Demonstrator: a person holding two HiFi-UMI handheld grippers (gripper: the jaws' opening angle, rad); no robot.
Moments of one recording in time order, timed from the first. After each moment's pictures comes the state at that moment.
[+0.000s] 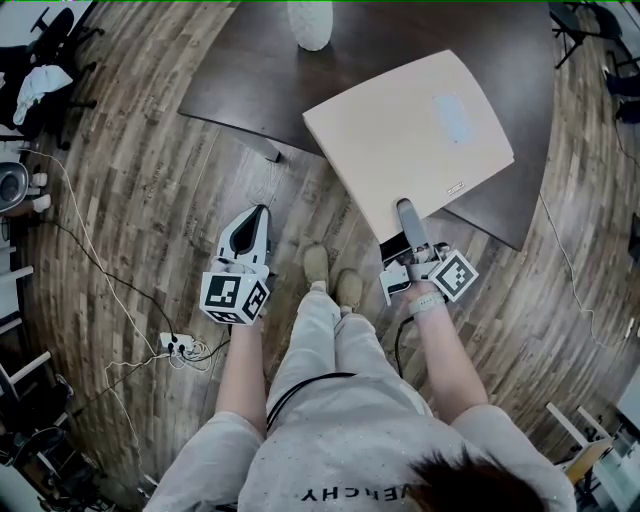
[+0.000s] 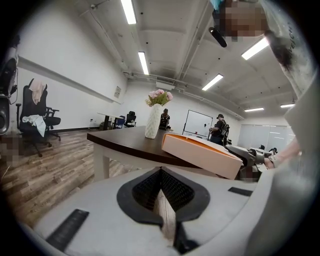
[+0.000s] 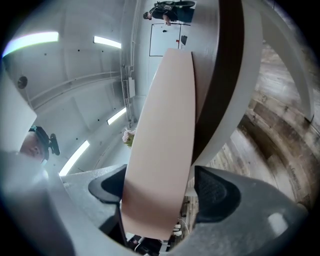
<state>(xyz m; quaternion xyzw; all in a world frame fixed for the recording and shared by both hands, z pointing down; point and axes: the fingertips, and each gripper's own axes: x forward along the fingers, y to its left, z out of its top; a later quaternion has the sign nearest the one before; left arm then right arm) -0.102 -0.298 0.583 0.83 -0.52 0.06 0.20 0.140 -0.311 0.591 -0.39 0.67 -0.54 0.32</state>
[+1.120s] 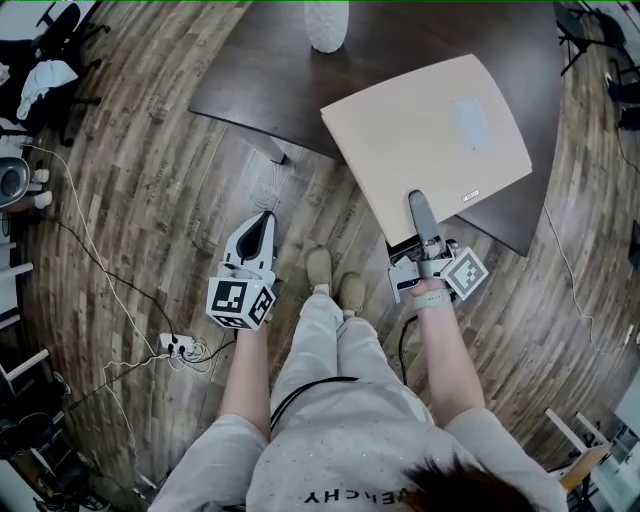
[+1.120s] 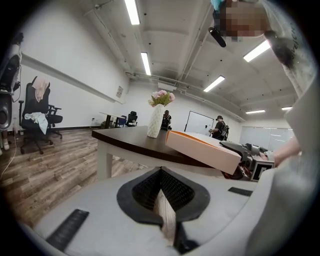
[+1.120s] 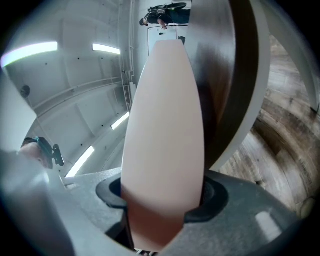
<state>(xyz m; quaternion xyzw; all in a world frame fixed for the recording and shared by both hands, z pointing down) -0.114 -0.287 0.592 0.82 -0.53 0.05 0.21 0.131 -0.327 0.571 -0.37 0.66 -0.54 0.36</state>
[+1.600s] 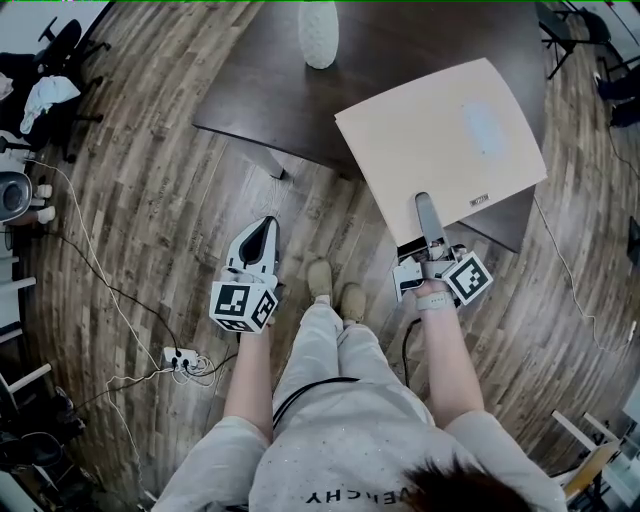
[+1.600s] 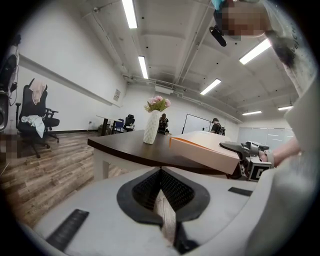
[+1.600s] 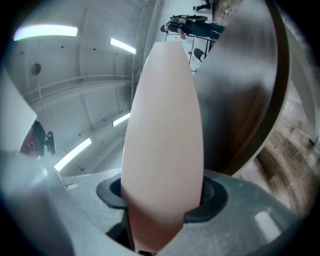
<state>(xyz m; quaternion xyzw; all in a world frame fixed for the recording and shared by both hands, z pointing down) -0.110 -0.283 0.562 0.83 -0.52 0.03 0.19 0.157 -0.319 0.538 -0.44 0.69 -0.48 0.33</state>
